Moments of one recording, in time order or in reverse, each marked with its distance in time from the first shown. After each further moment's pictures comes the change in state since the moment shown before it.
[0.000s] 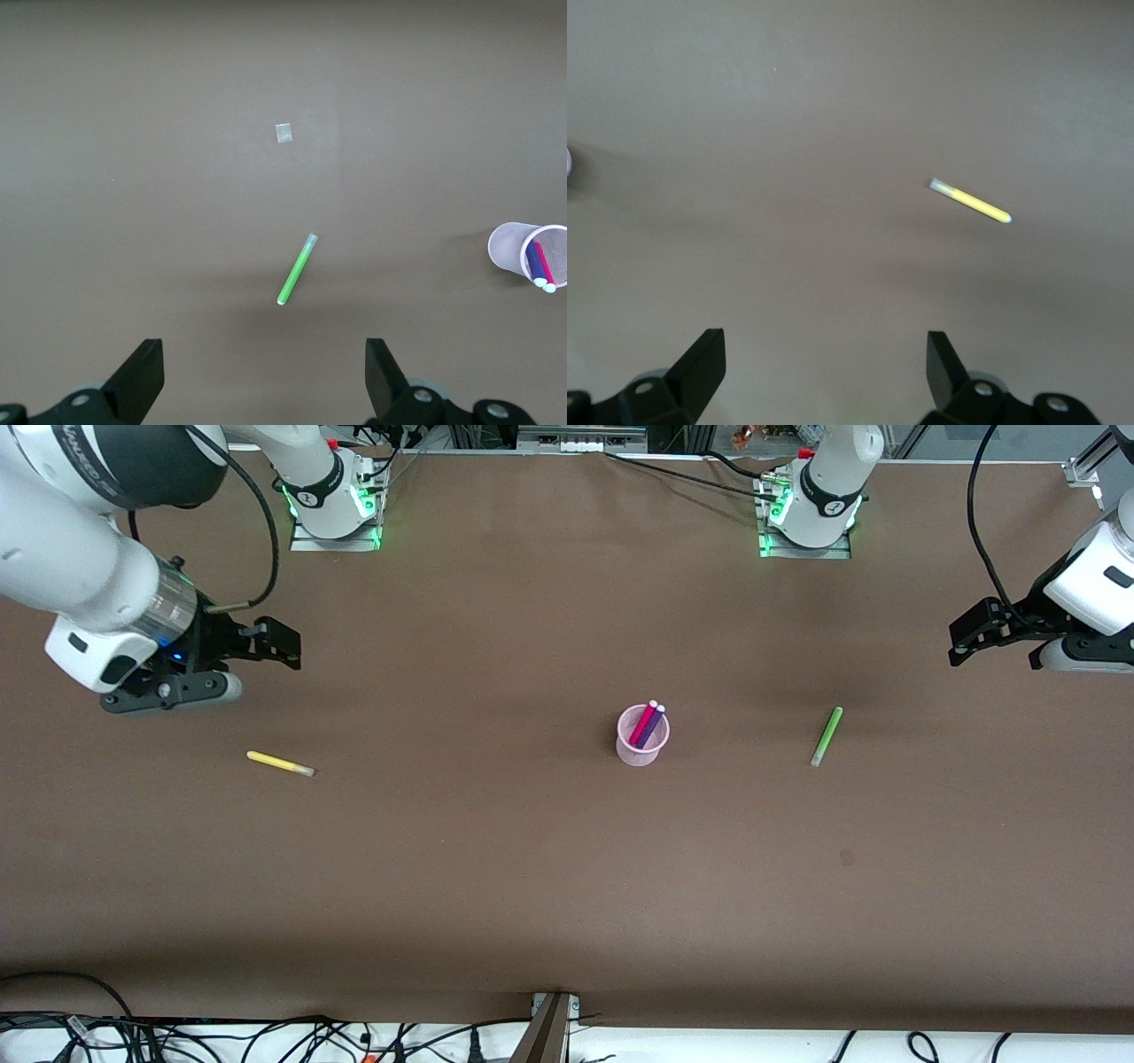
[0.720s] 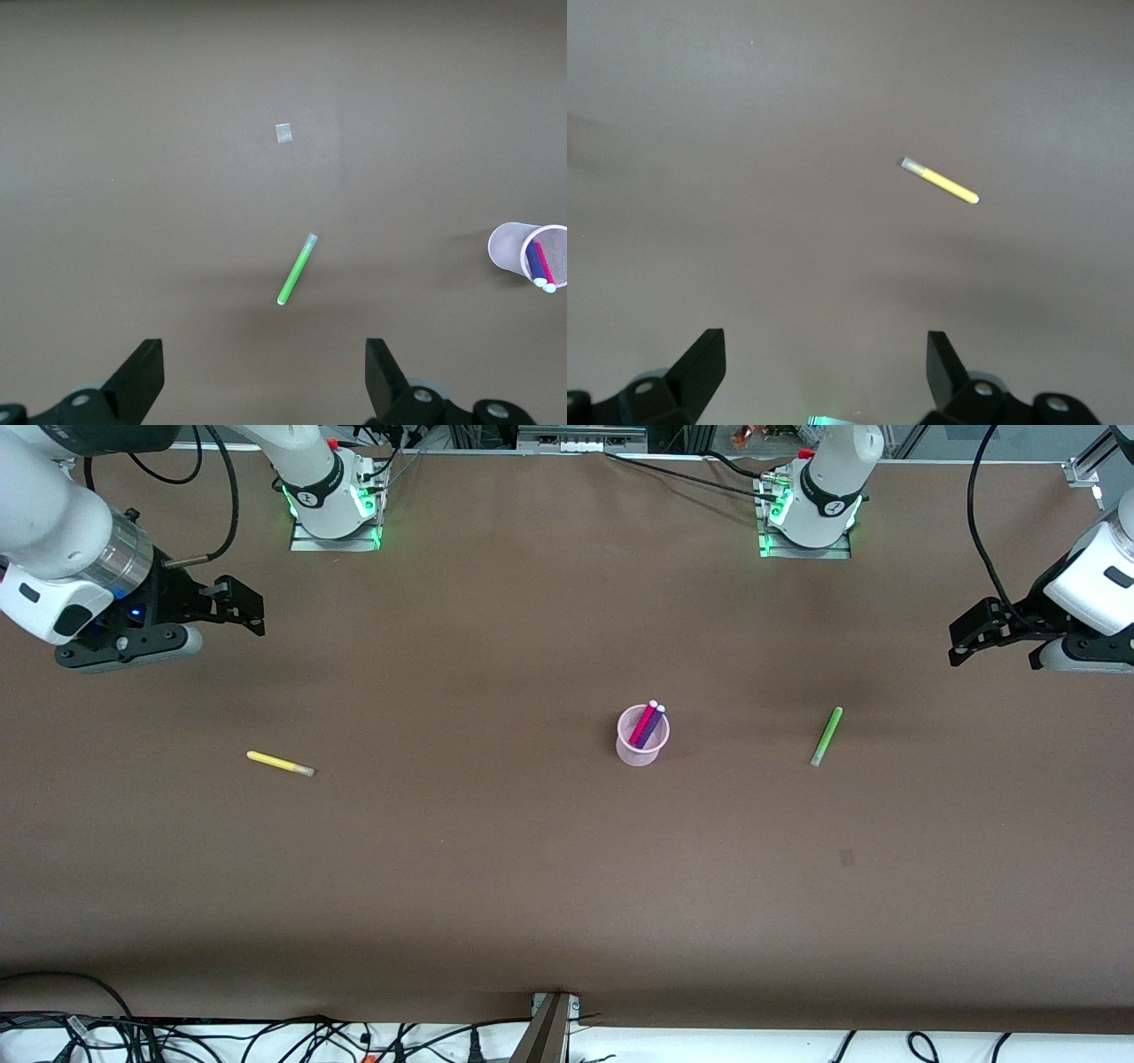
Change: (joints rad) left arm 0.000 0.000 0.000 0.000 0.000 0.000 0.000; right arm -0.354 -0.133 0.345 -0.130 -0.083 0.030 -0.044
